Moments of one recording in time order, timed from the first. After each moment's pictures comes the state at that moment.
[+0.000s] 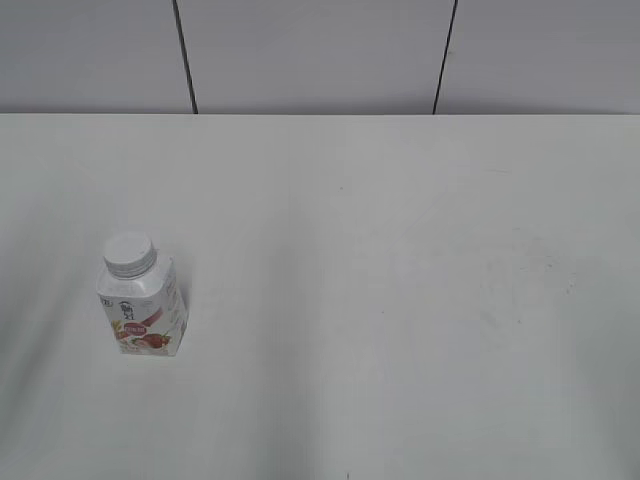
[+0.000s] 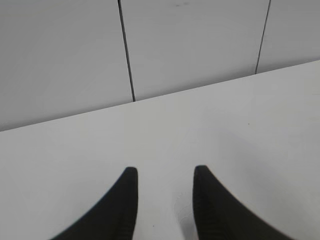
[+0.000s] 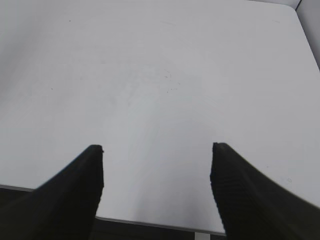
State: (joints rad) left arm -0.29 0.50 -0.45 0.22 0.30 -0.10; right arm -0.02 -0.01 -0.52 0.17 1.10 -0.28
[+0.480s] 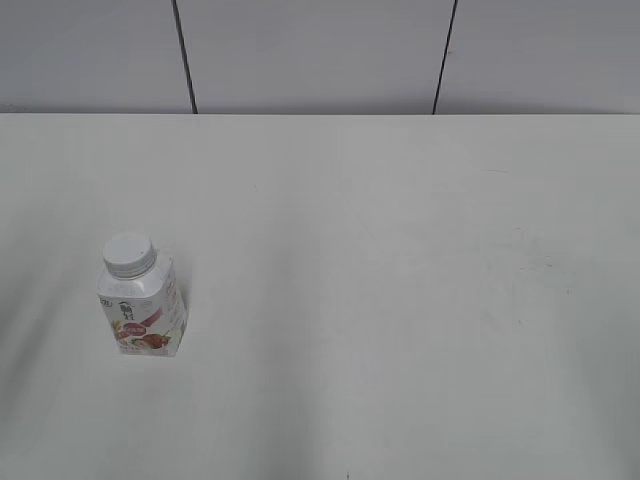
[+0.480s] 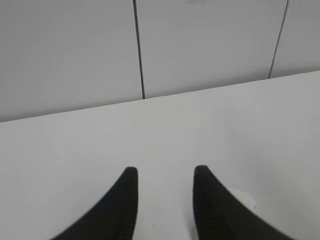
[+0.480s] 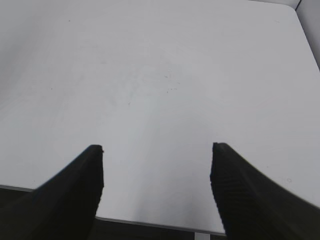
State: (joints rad) left arm -0.27 0.51 -0.39 0.42 0.22 -0.34; right arm -0.02 -0.01 -0.52 0.17 1.10 -0.28
